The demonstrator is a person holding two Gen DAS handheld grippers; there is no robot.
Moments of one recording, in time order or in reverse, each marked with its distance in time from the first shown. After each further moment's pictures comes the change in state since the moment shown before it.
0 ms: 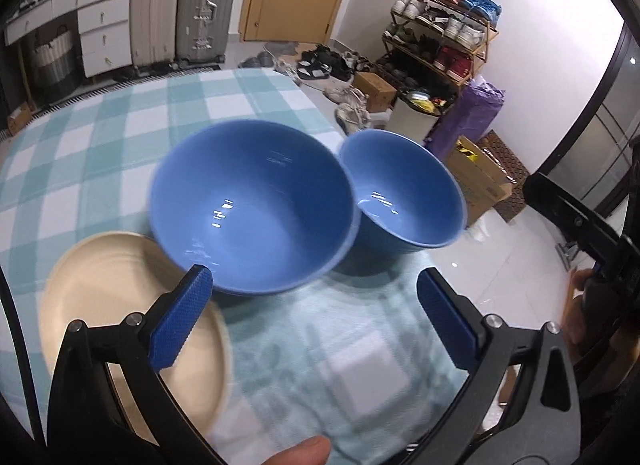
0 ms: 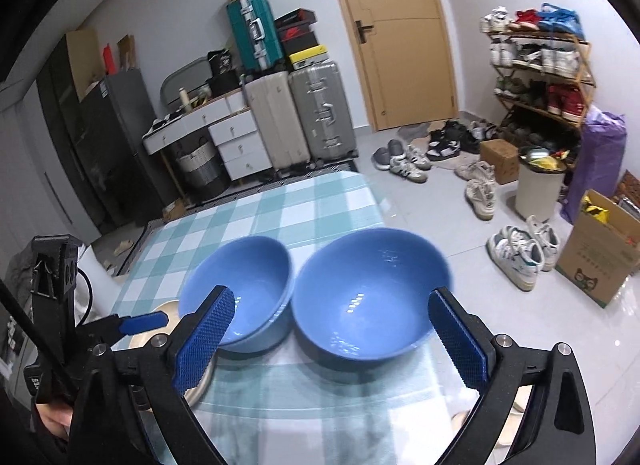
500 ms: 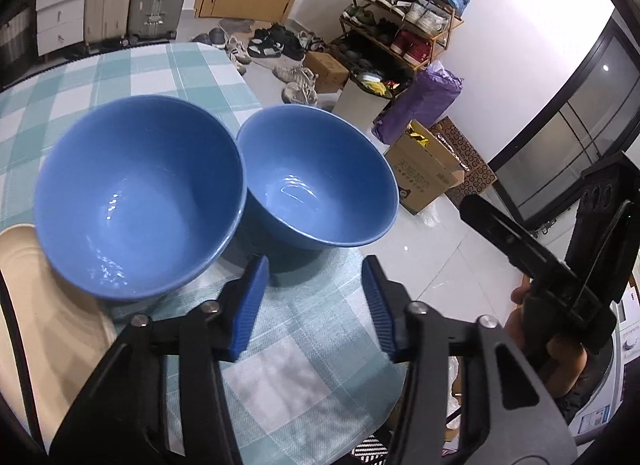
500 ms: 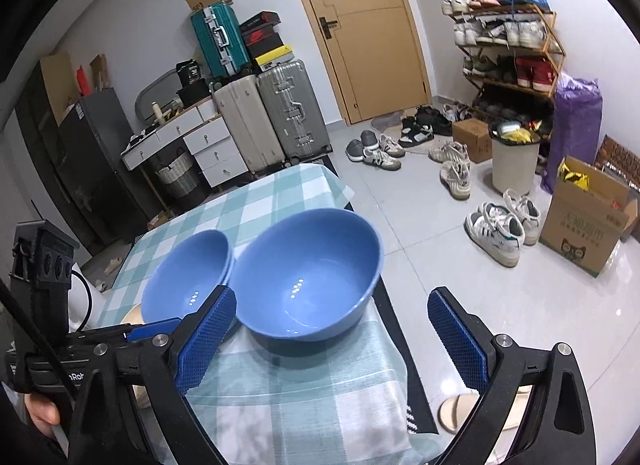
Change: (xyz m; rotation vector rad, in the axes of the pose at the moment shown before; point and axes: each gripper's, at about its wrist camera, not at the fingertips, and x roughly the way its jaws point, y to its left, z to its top) left arm 0.036 -0.066 -0.005 -0.003 0.082 -0.180; right arm 0.005 -0.071 -0.022 0.105 0.031 -0.030
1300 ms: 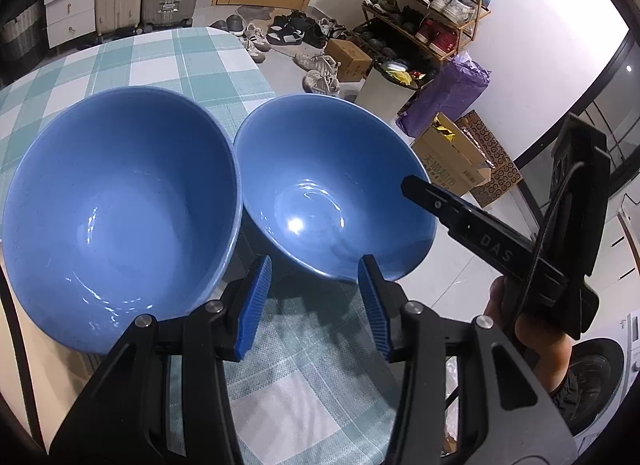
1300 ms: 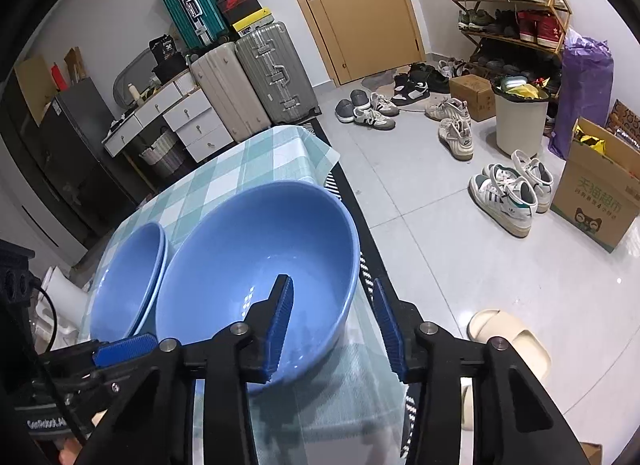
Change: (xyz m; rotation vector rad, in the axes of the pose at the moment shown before) left arm 0.060 0.008 0.033 -0.026 0.042 0.080; right arm 0.111 -0.023 0.020 0.035 0.135 -0.020
